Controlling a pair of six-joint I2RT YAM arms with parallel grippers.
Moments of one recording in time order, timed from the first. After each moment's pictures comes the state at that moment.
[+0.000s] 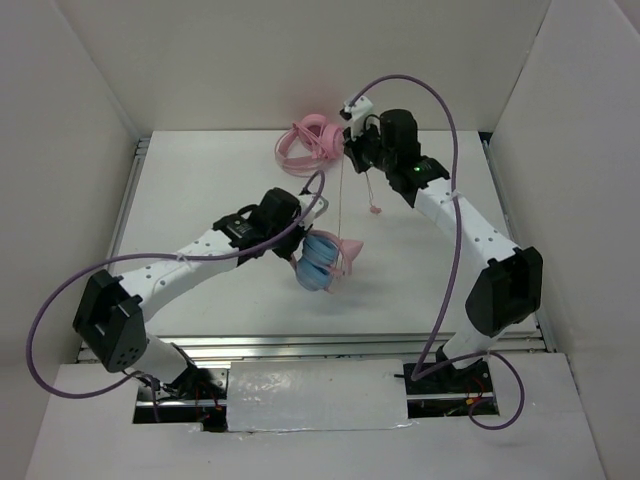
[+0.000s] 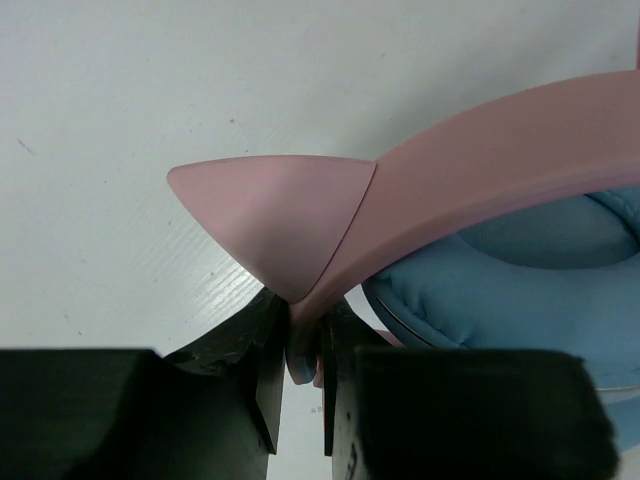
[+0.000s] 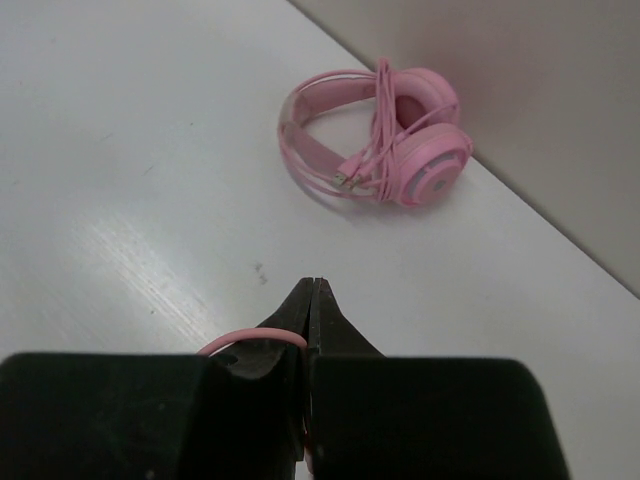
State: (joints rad) left arm -0.69 1.45 1.17 -0.51 -0.01 0.08; right arm 0.39 1.63 1.53 -0.19 -0.22 -0.26
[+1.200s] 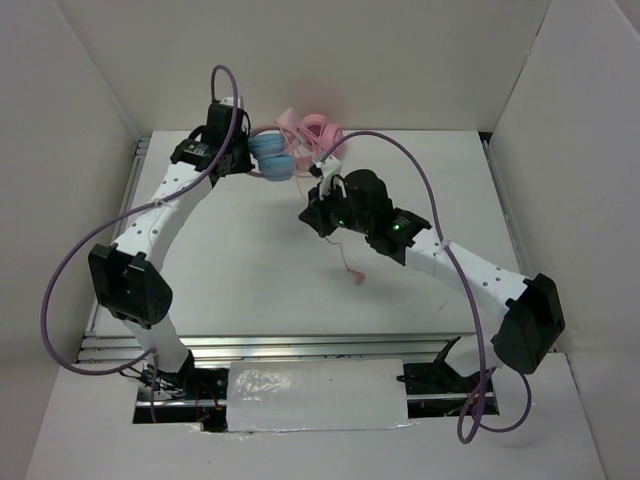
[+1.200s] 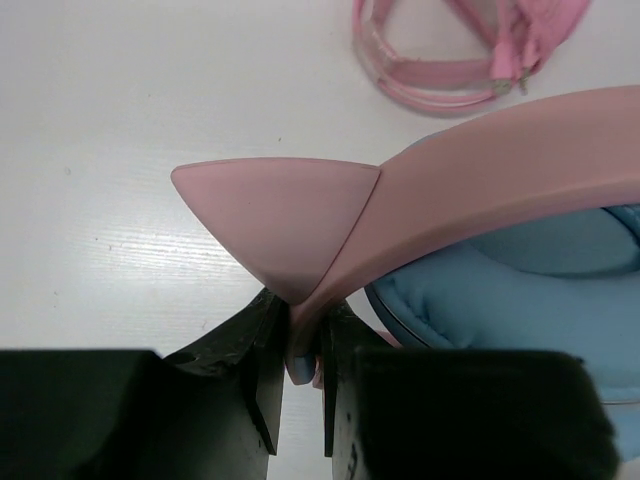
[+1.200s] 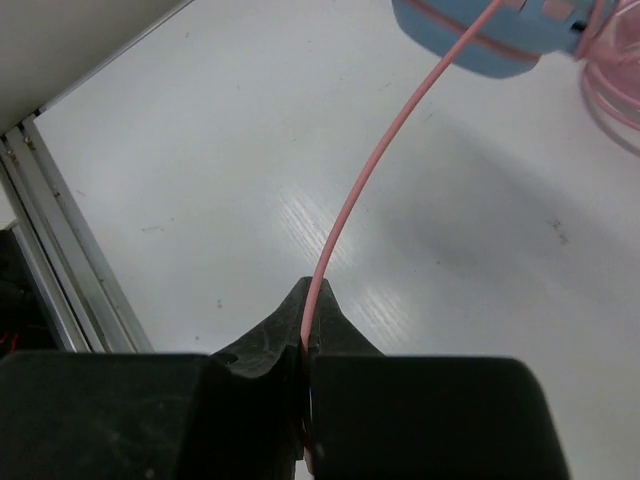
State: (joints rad) left arm -0.31 1.74 1.76 -0.71 -0.26 -0.33; right arm 0.75 1.39 1.18 -0.12 -0.19 0.10
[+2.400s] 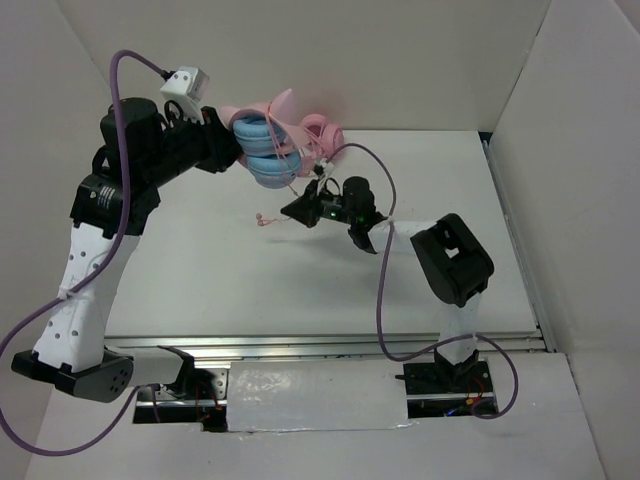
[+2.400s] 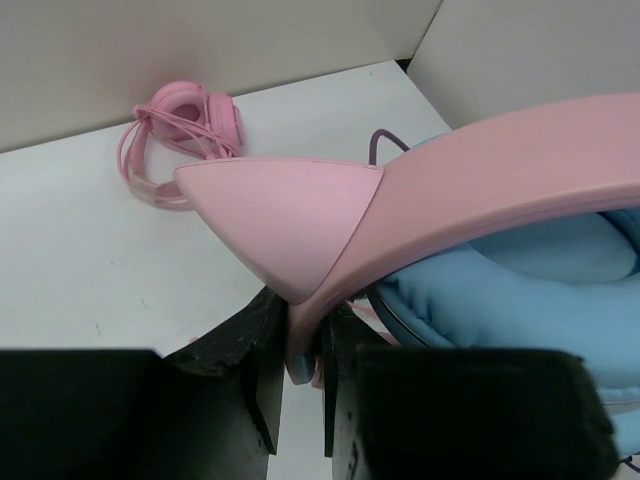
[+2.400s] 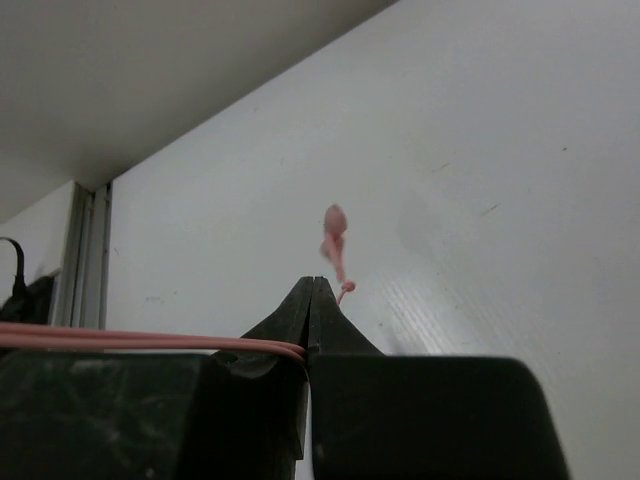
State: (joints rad) left arm -0.31 1.29 1.82 -0.72 0.27 -0.23; right arm 0.57 1.93 1.07 0.80 -0.63 0.33
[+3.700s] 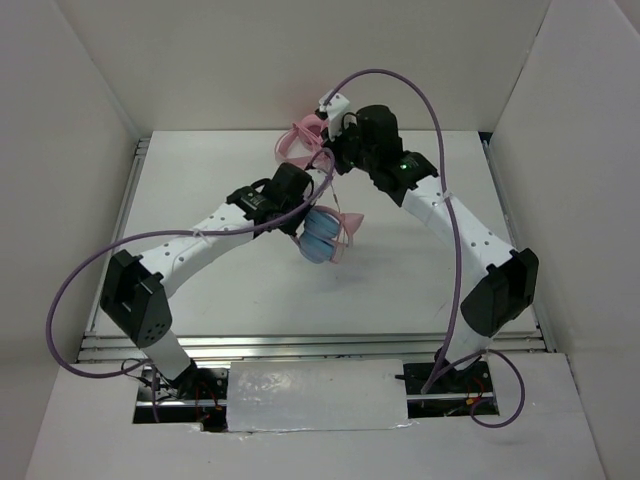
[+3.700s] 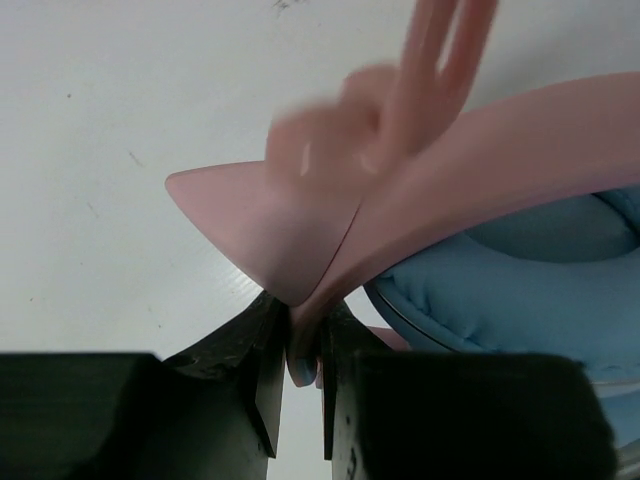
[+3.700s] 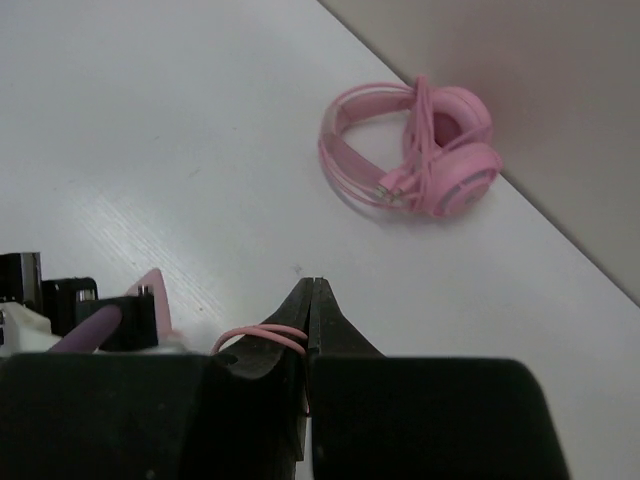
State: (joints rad) left arm -0.67 1.64 1.45 -0.66 -0.18 0.08; right arm 0.53 1.65 1.67 -0.35 -0.15 -0.27
